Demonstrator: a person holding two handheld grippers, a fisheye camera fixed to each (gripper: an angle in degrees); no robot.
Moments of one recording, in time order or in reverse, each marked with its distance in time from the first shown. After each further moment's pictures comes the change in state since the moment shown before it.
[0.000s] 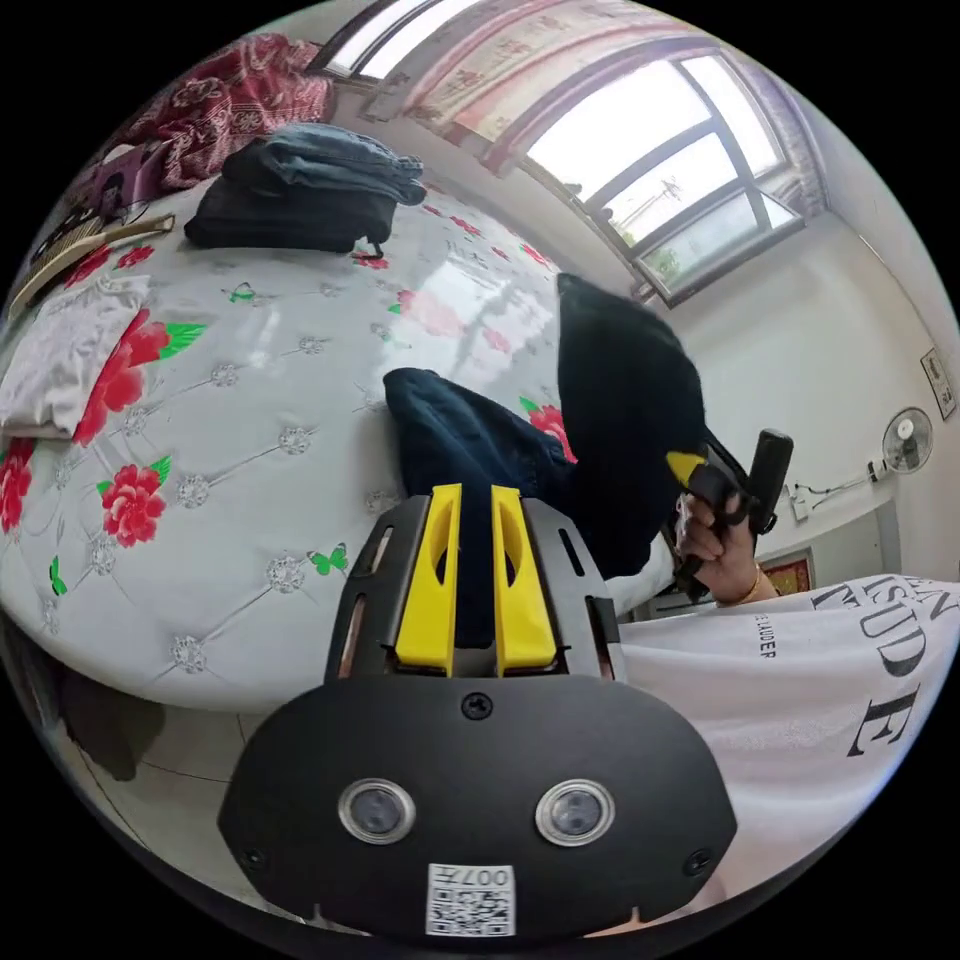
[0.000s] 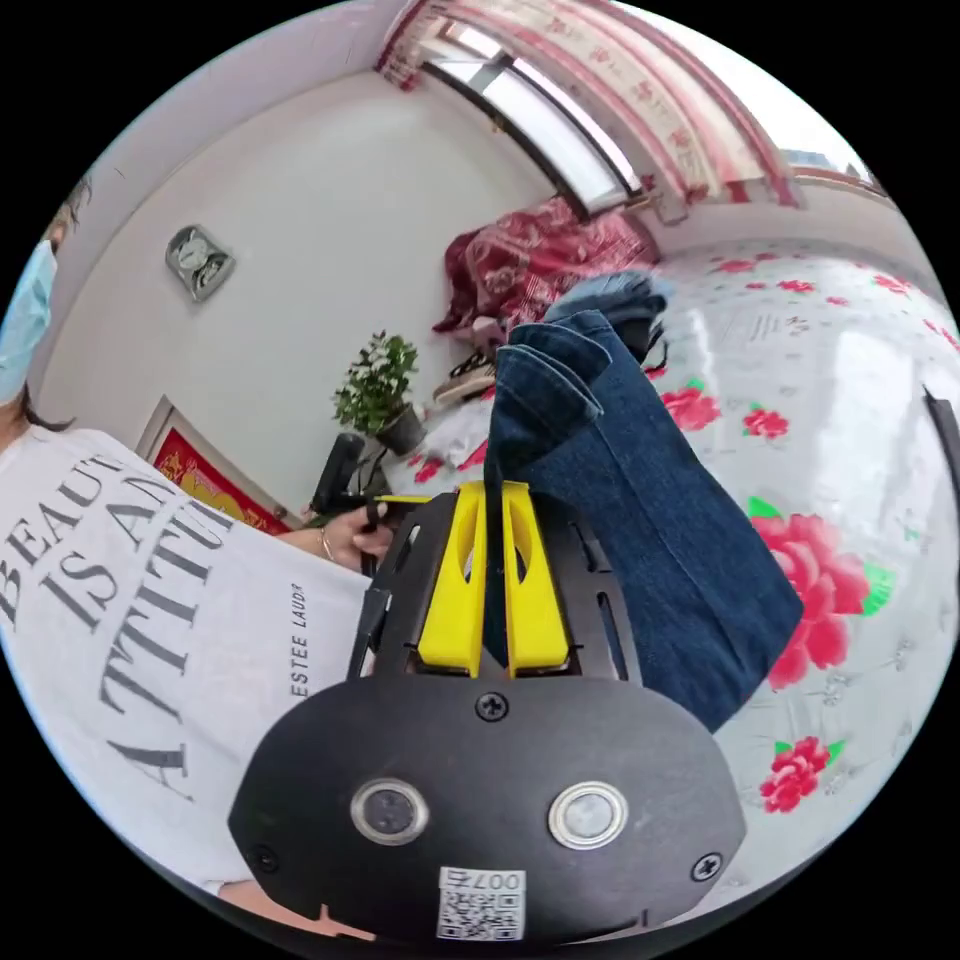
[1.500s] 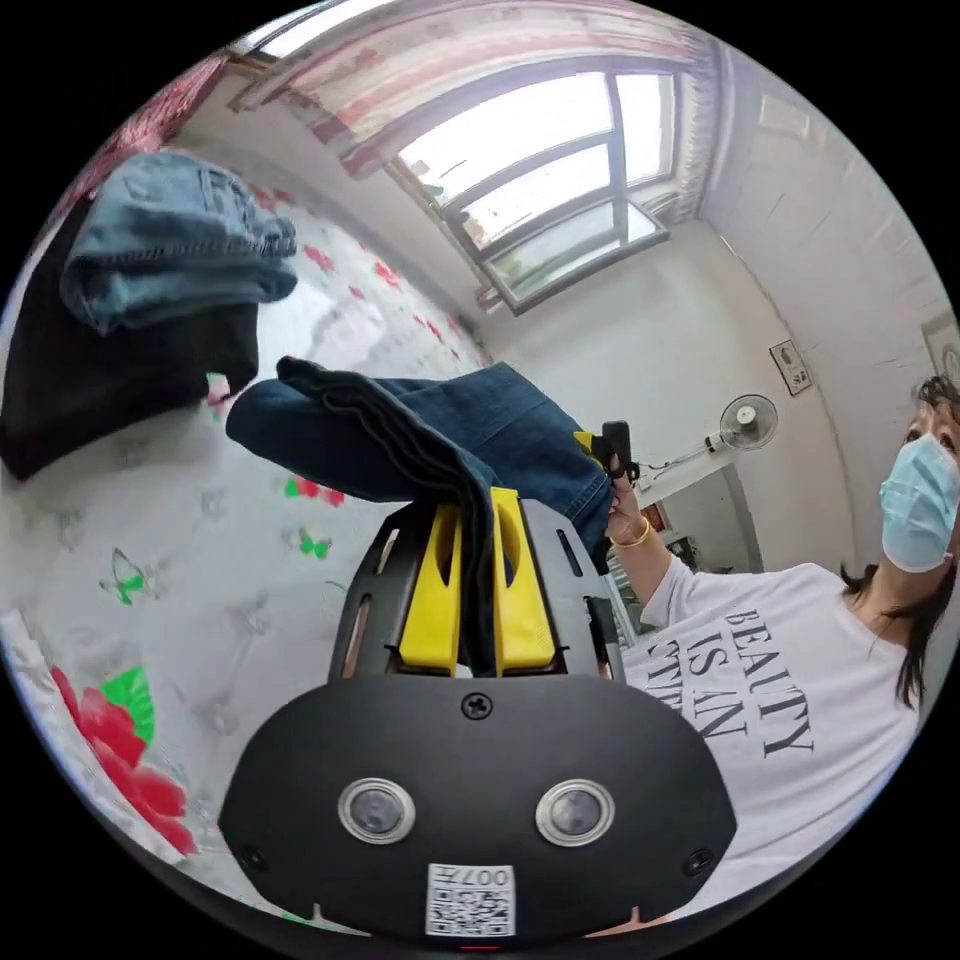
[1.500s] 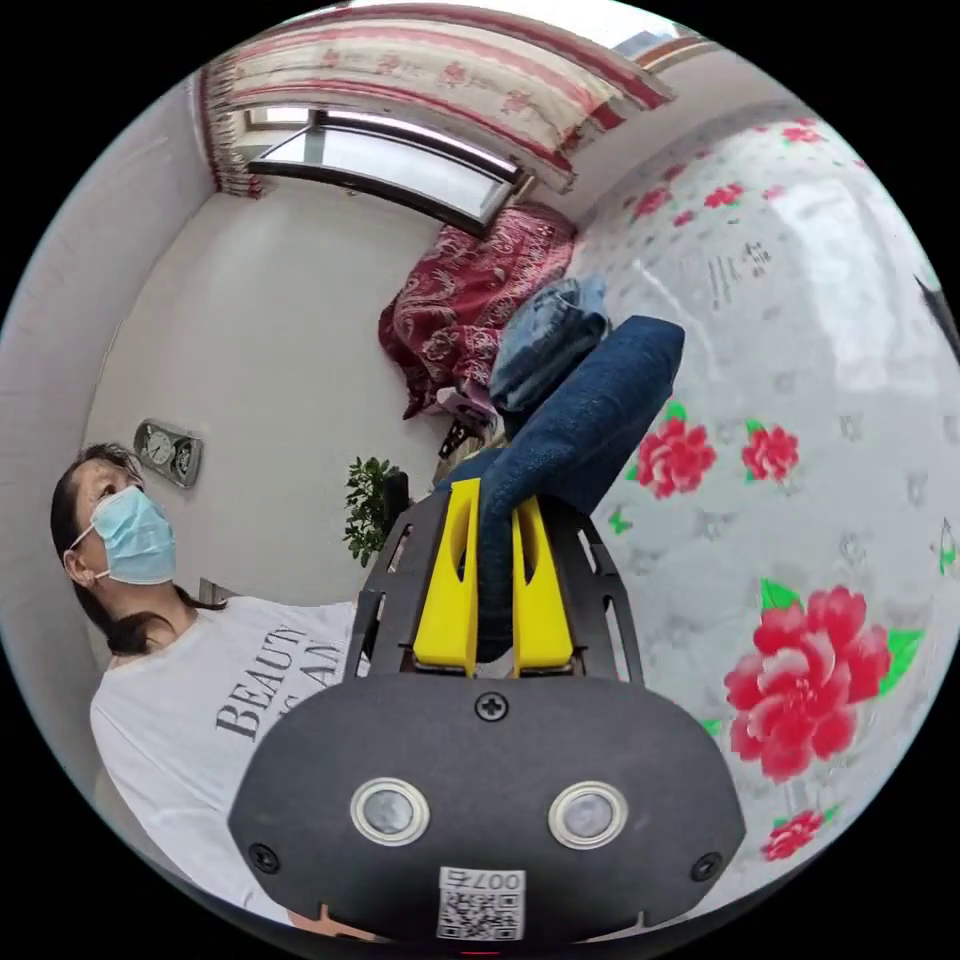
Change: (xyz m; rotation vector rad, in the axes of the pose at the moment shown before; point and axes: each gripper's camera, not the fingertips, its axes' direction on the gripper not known) left arm -0.082 -0.422 -0.150 -0.066 0.502 0.235; right arm 0.204 -0.151 0.039 0.203 -0.130 0.331
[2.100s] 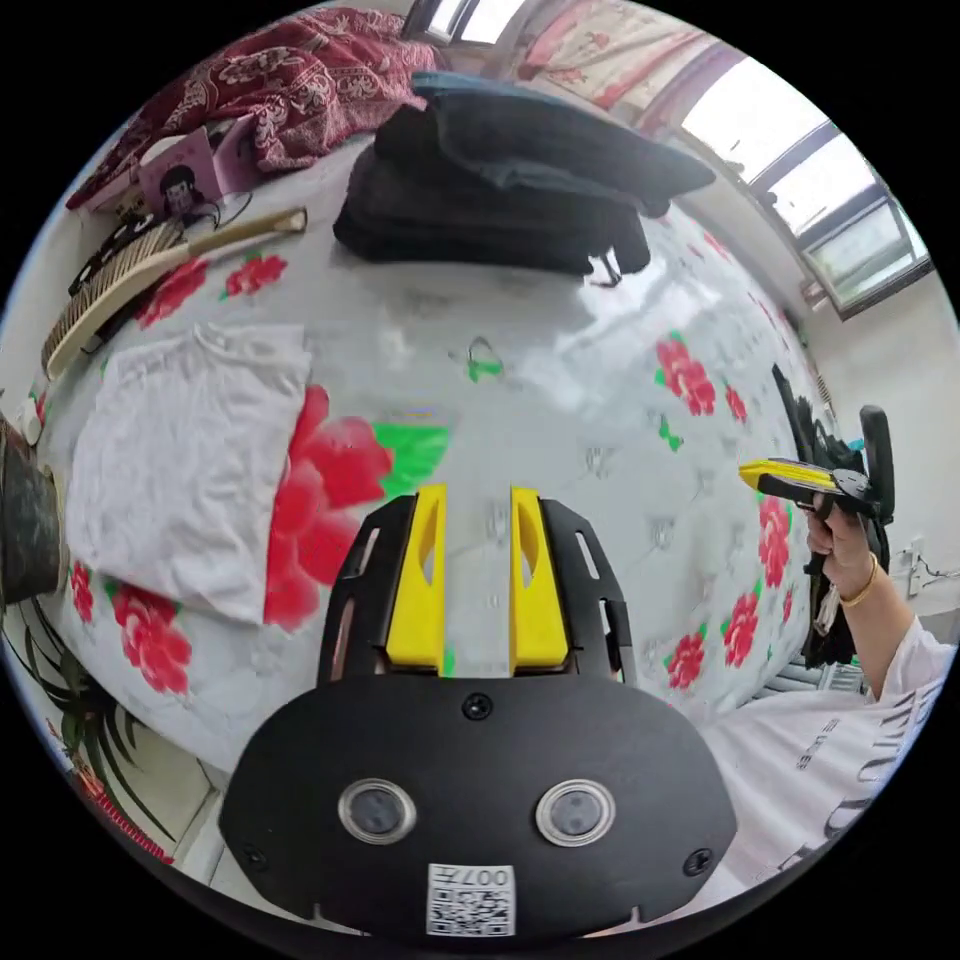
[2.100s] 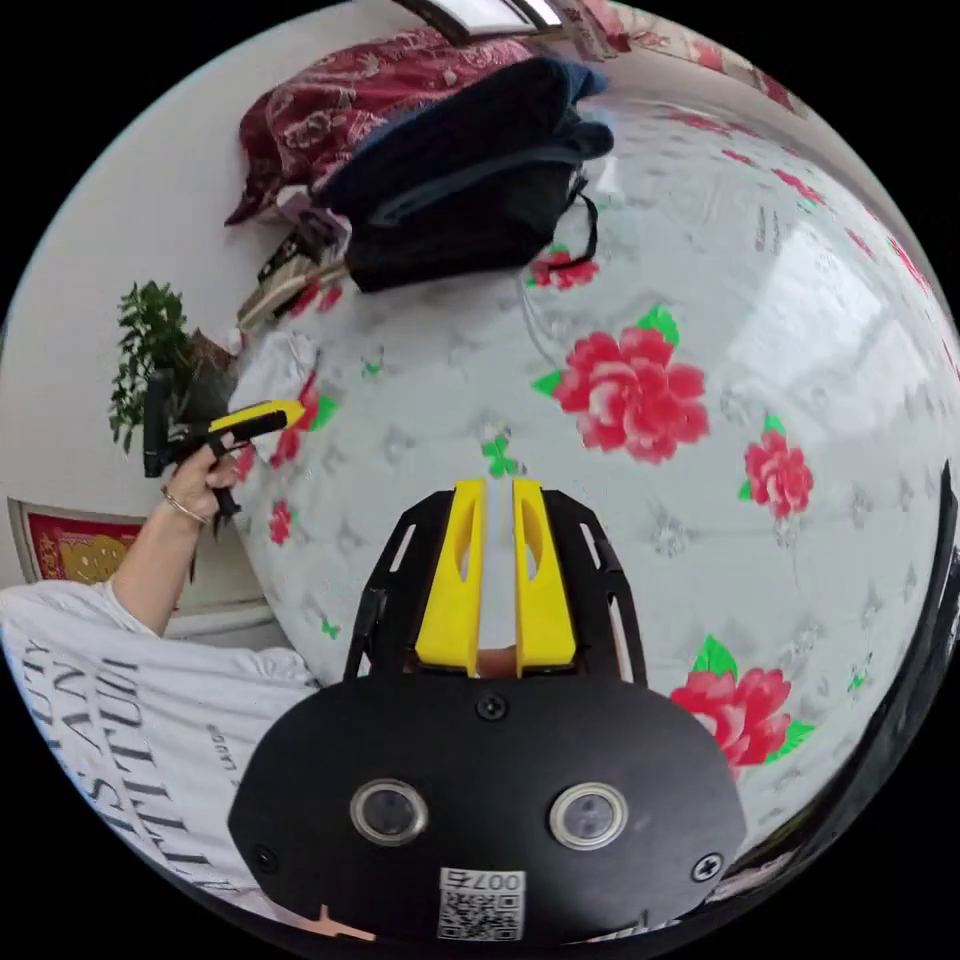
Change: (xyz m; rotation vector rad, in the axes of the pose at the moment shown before) left arm -0.077 0.156 0.070 -0.166 -0.902 -0.387; right arm 0.097 0.081 0.286 -0.610 0.686 -0.103
